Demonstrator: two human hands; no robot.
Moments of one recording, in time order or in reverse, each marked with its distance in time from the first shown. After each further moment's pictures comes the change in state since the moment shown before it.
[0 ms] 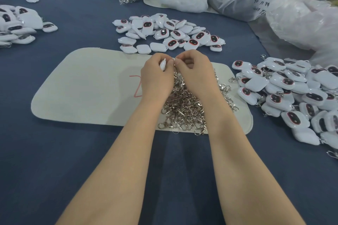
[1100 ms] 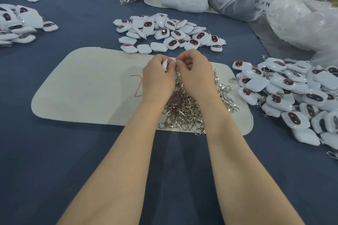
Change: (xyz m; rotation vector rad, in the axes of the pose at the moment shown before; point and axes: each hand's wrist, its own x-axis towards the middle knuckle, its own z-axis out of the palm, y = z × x) left_hand 0.001 0.000 0.001 0.103 -0.019 -0.004; right_hand -0.002 0.000 0.005 -0.016 0.050 -0.022
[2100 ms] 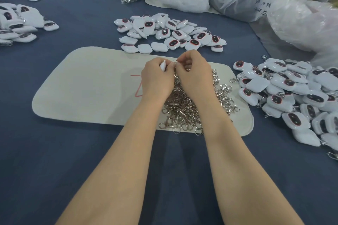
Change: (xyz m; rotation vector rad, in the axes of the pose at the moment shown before) left_hand 0.001 -0.002 -0.001 -0.085 -0.015 -0.086; right_hand -0.003 0.001 0.004 0.025 0.011 -0.002
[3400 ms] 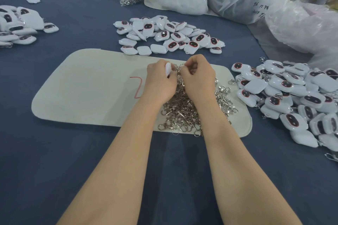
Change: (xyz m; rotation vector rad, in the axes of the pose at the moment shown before) left_hand -0.003 0.003 -0.005 0.170 -0.207 0.055; right_hand 0.000 0.014 0.000 -0.009 0.139 0.002
